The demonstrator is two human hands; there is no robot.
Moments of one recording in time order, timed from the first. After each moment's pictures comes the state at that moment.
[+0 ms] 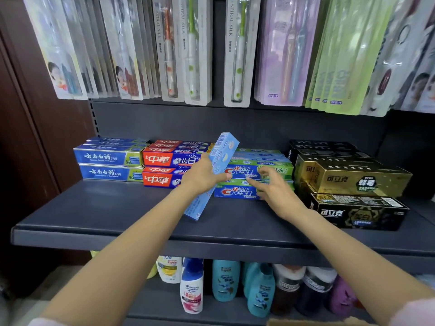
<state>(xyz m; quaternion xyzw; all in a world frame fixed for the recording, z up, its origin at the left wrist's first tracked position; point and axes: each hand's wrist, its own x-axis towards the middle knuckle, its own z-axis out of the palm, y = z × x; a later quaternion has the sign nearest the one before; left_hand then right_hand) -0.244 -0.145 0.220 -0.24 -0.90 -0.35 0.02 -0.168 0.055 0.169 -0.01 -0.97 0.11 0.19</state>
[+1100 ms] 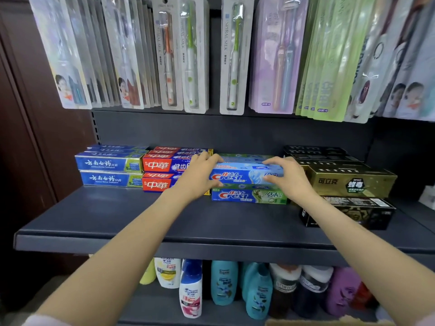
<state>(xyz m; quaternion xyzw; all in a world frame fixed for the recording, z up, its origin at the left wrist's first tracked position) -0.237 -0.157 0.229 -0.38 -0.89 -0.22 0.13 -0.142 0.053 0.223 -0.11 -0.91 0.28 0.30</state>
